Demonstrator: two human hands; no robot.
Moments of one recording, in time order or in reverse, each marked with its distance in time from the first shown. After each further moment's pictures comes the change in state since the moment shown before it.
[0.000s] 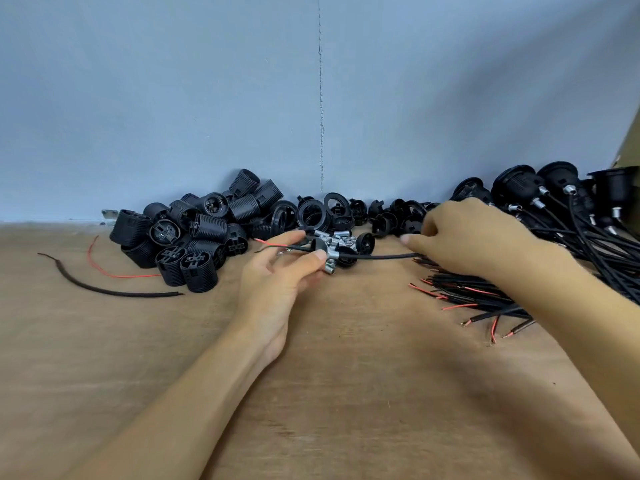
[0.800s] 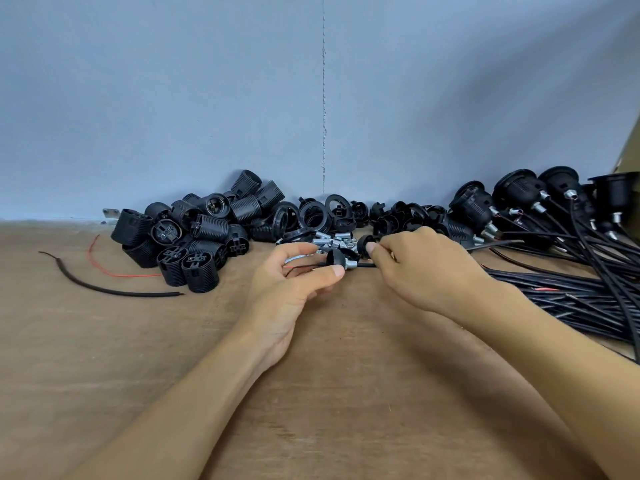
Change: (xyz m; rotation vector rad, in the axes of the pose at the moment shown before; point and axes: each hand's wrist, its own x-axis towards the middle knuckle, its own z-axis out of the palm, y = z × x) left_hand -0.001 -0.005 -0.001 0.170 -0.034 -0.026; right_hand -0.012 -0.032 0.033 0.169 0.049 -0.208
